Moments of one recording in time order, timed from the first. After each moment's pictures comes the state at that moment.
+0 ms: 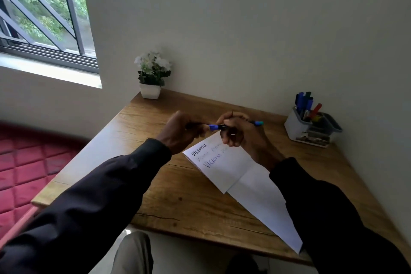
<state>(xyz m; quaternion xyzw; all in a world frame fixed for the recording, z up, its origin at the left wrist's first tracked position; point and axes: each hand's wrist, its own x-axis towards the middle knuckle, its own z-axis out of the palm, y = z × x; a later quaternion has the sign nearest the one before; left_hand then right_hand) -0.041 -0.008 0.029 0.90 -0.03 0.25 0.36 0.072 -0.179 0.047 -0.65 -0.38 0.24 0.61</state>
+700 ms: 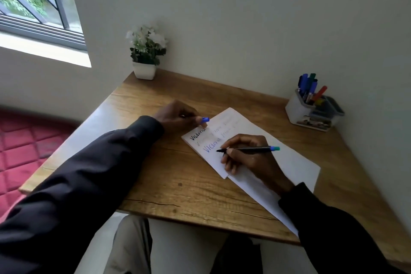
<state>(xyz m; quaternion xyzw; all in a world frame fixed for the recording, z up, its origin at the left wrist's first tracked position) -0.011 0.036 -0.005 0.89 0.06 0.05 0.44 0.042 -0.230 -0.014 -0.68 -0.40 0.20 0.58</state>
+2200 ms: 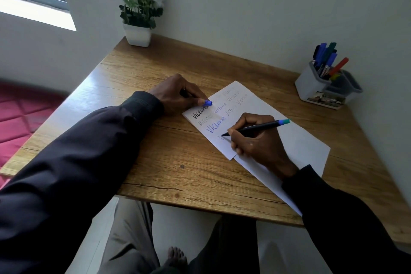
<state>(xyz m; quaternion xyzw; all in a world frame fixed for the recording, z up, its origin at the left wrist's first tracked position) -0.009 0.040 -0.013 0.90 -0.02 0.05 0.43 0.037 -0.222 -0.026 -0.74 -0.38 0.11 0.54</state>
